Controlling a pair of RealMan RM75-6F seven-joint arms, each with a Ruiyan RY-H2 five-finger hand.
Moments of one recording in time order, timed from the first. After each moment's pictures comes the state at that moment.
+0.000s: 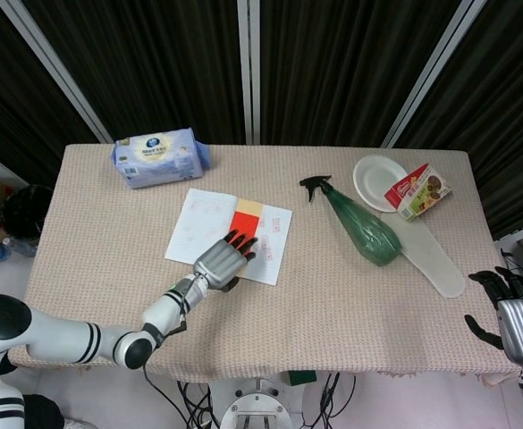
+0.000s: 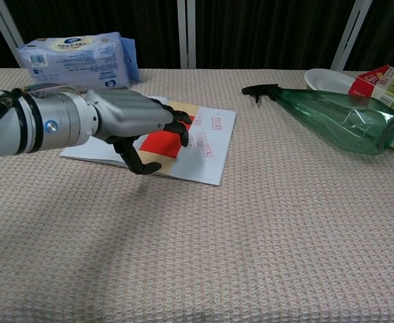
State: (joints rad) left arm -1.10 -1.53 0.00 -1.68 0.76 0.89 0.73; right arm 0.01 -1.05 0.02 -1.67 -1.60 1.56 -0.07
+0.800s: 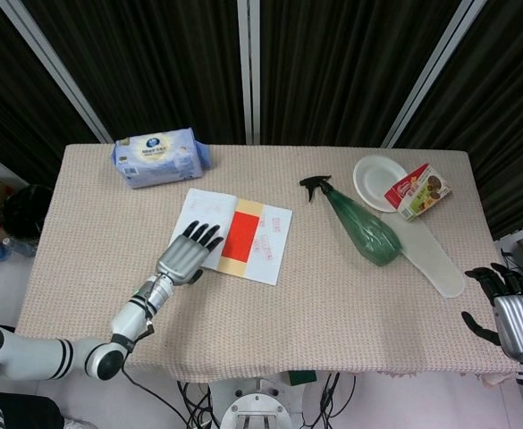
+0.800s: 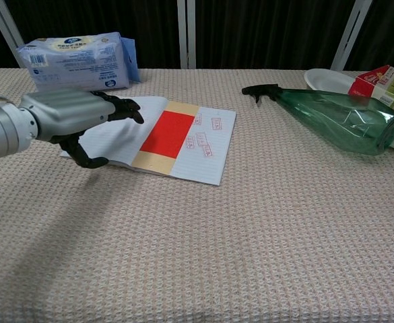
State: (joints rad) left arm -0.88 -1.53 0.05 -1.58 0.96 1.04 0.58; right arm 0.02 -1.05 0.03 -1.66 -1.60 1.54 -0.06
